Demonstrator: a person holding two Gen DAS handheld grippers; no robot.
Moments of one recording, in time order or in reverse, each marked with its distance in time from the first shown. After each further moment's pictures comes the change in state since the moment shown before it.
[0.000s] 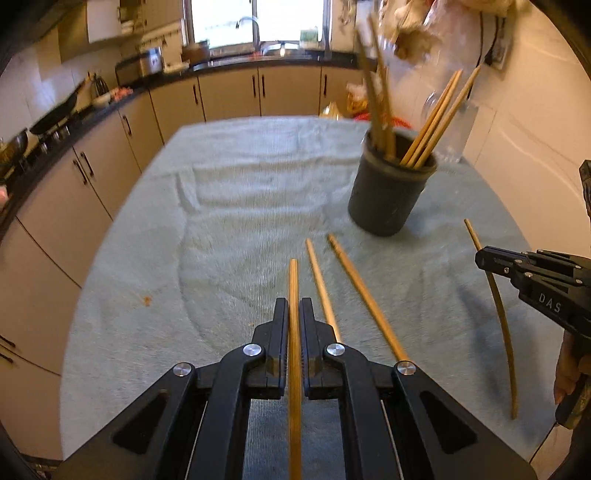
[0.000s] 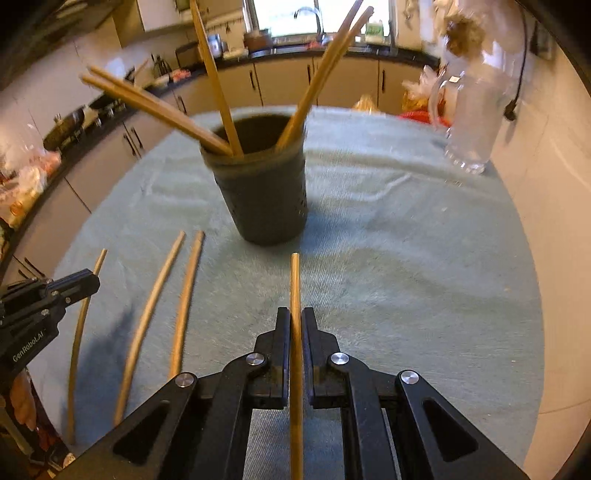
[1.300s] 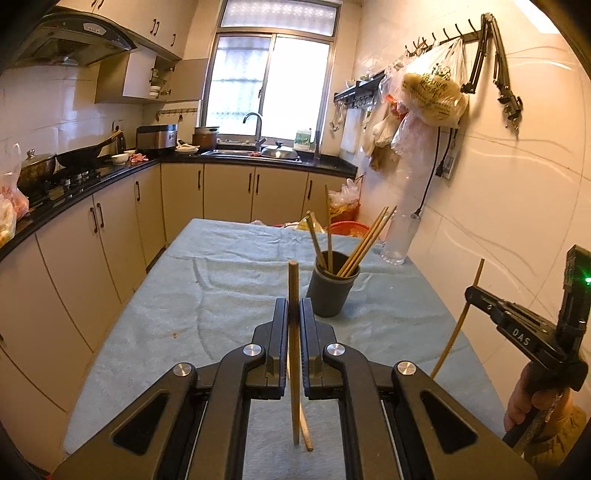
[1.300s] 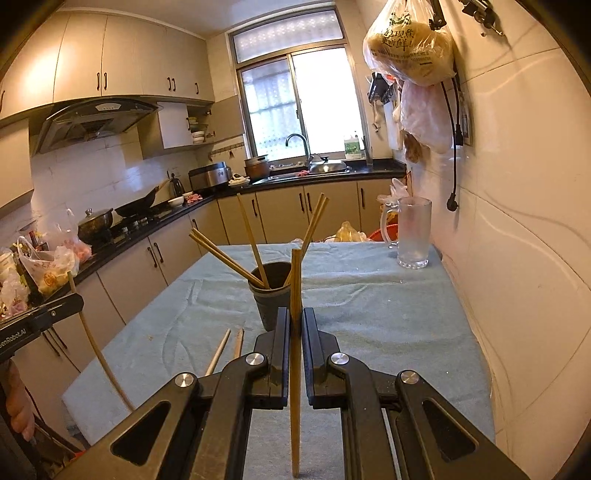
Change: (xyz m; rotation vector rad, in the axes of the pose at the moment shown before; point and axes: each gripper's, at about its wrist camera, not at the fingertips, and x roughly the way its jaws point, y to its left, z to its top) left arm -0.159 0.002 -0.026 -0.104 -0.388 -0.106; right arm -0.160 0.001 -0.048 0.054 -0.475 0.006
